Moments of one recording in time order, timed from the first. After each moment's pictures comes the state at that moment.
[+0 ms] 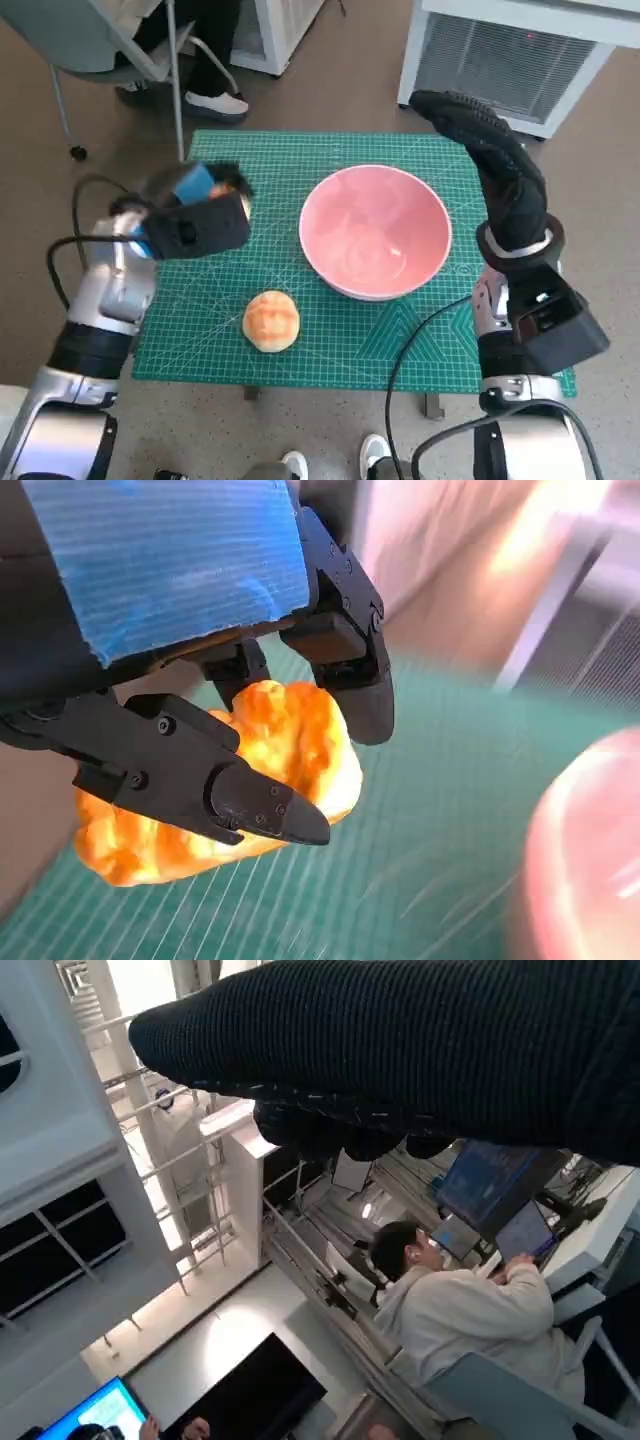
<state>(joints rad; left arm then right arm) -0.73 0.56 -0.20 0.28 0.50 0.22 -0.39 -0.85 -0.16 -0.12 0.81 0.22 -1.16 0.51</state>
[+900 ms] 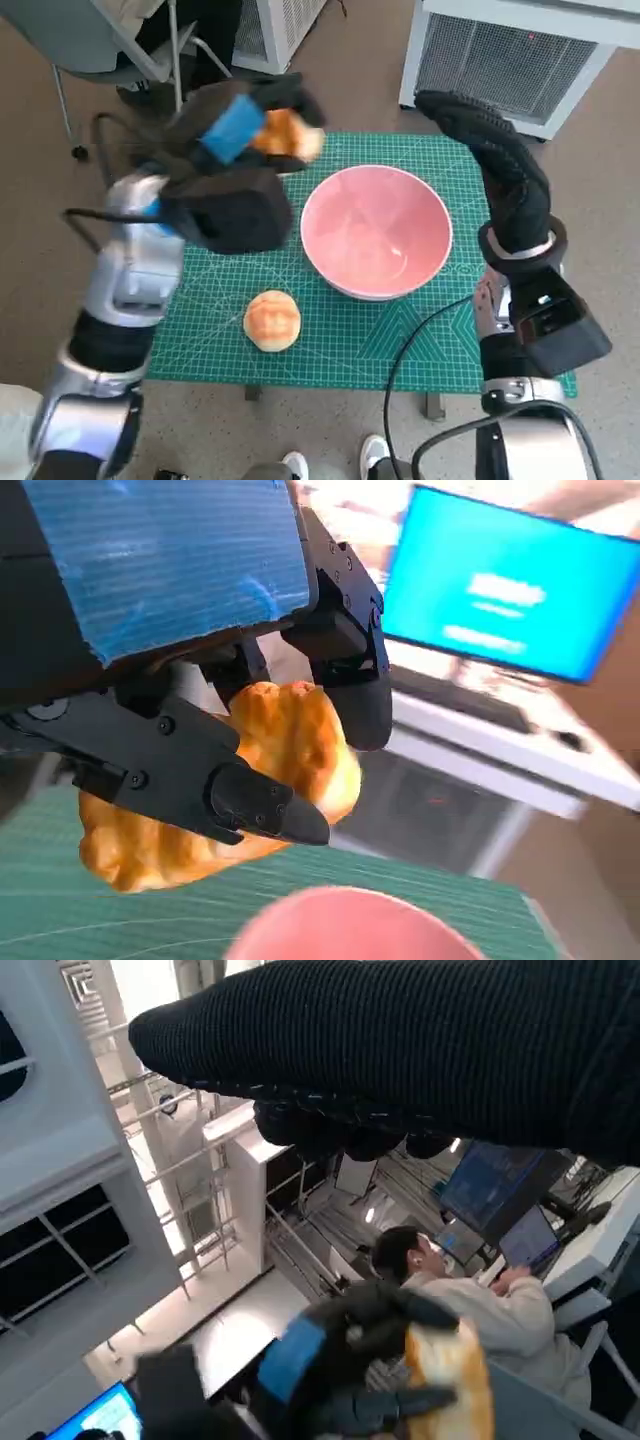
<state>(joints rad) -0.88 0.41 -0.25 0.11 0.49 0.19 -0.35 -0.83 -0.17 -0.12 0.80 0.22 -1.16 0.49</state>
